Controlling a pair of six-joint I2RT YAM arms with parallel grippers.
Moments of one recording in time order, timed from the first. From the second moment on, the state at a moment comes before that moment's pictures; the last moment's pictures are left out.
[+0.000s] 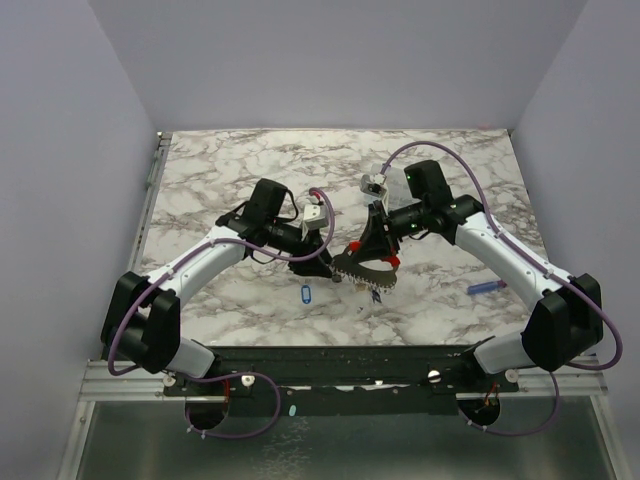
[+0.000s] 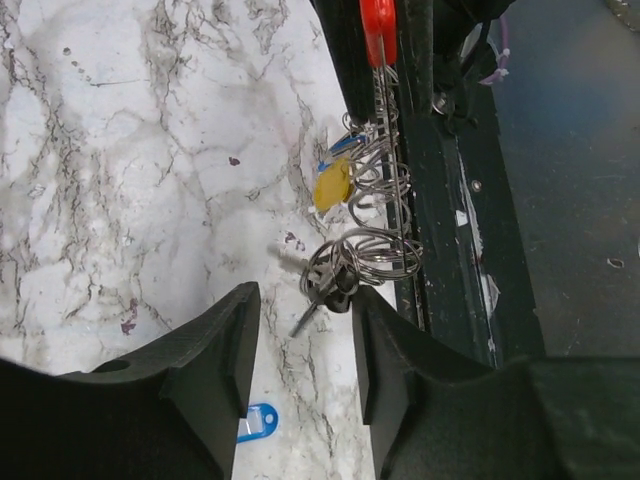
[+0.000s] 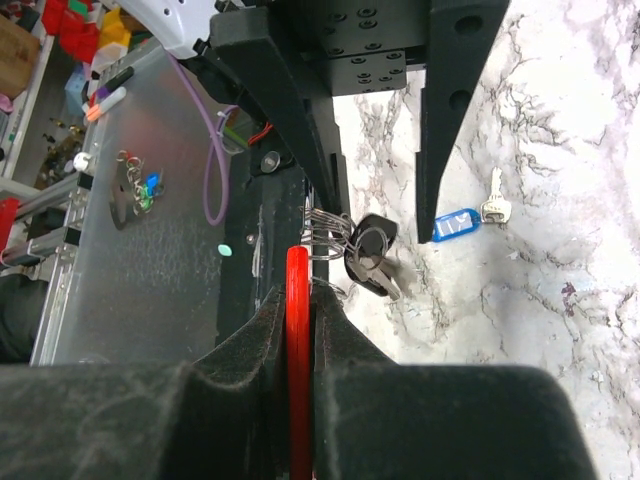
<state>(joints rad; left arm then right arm) -0.50 1.44 1.01 -0.40 1.12 0.46 0.48 1.43 1.16 -0.55 -1.17 -0.22</state>
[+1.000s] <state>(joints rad) -0.50 1.42 0.99 -0.46 1.13 0.49 0.48 1.43 1.17 -0.57 -1.17 -0.24</state>
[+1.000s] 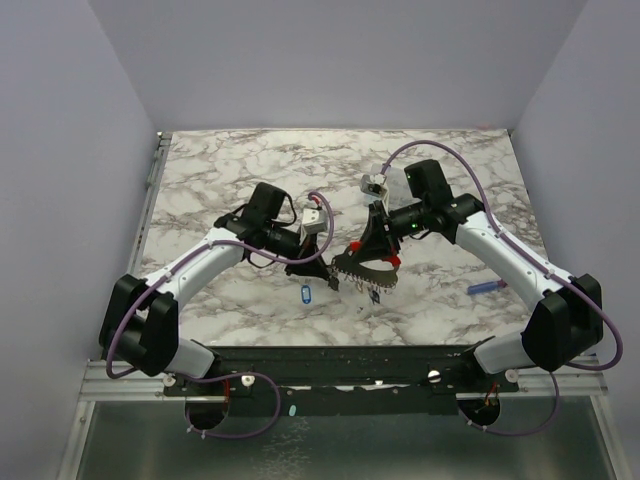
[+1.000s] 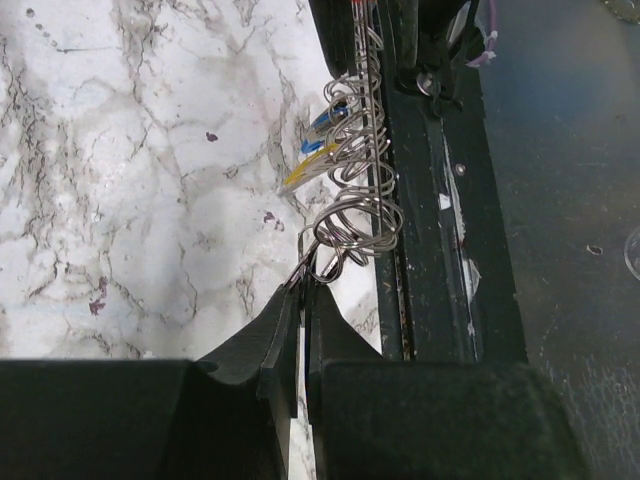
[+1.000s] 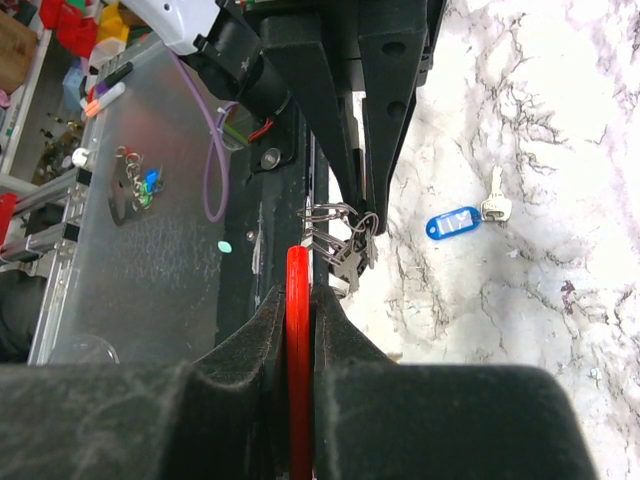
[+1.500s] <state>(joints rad) -0.47 1.37 1.05 -0.68 1.04 0.60 0.48 1.43 1.17 -0.59 -1.15 -0.28</state>
